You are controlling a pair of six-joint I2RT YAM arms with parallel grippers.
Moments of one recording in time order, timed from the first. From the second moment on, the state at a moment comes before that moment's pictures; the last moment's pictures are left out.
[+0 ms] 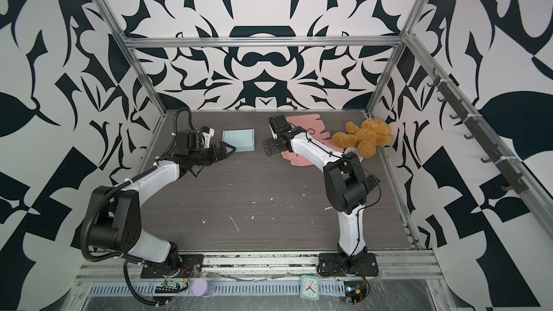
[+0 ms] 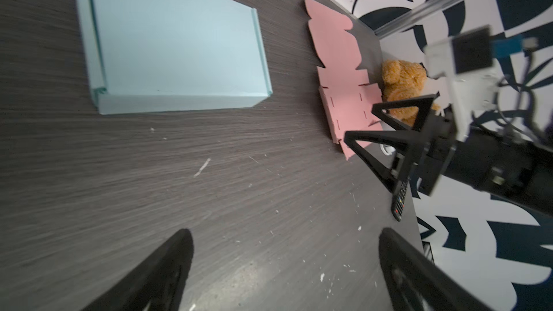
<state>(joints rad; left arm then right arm) -0.23 1.48 0.88 -0.08 0.59 -0.52 0.54 1.99 1.58 -0.62 0.17 0.10</state>
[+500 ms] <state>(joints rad) -0.24 1.35 0.77 -0.05 0.66 -0.57 0.57 2.18 1.69 -0.72 0.39 0.01</state>
